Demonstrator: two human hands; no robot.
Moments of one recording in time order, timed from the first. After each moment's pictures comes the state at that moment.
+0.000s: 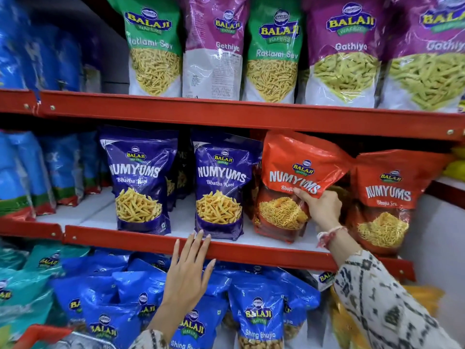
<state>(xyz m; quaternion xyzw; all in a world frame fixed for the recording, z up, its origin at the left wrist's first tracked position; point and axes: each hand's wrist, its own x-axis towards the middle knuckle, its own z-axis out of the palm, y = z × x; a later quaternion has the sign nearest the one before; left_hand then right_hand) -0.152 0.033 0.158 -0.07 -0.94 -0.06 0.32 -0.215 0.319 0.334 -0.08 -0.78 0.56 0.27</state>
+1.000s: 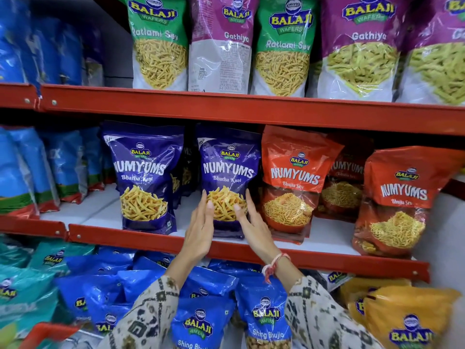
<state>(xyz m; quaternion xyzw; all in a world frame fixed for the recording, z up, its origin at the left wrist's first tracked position) -0.185 0.042 0.242 -0.05 -0.82 -0.52 0.23 -0.201 0.192 0.264 0.18 -0.84 0.50 0.07</state>
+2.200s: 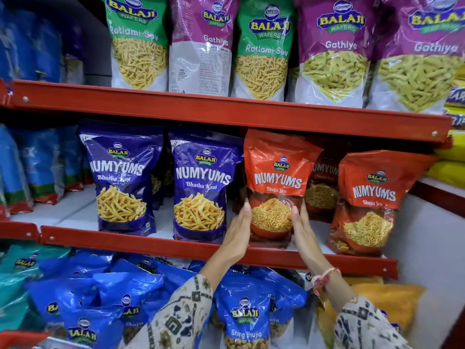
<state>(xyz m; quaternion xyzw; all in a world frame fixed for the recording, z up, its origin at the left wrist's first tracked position) -0.200 0.159 0.250 -0.09 -0.79 -0.60 0.06 -0.193 0.327 0.266 0.05 -0.80 0.58 0.13</state>
